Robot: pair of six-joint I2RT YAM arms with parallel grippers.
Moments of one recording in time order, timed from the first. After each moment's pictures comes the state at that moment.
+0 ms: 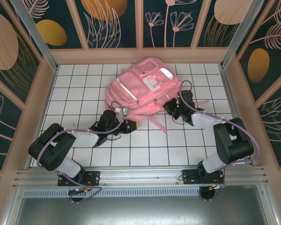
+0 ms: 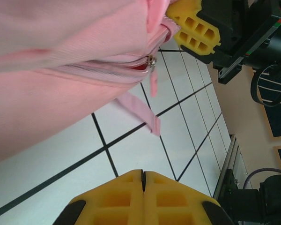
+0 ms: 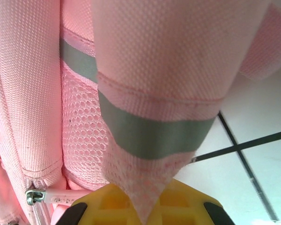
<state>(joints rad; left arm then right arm) -0.63 1.53 0.45 0.62 0.53 -0.81 0.34 1.52 0.73 0.08 -0.30 1.14</state>
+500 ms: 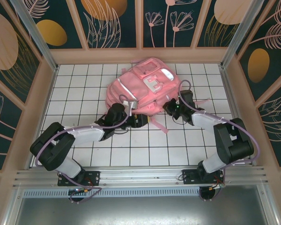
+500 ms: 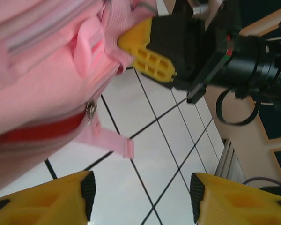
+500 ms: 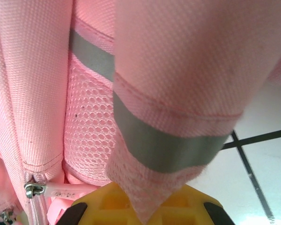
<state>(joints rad) -0.72 1.55 0.65 0.47 0.44 -0.80 0.35 1.52 0.74 0.06 -0.35 1.08</state>
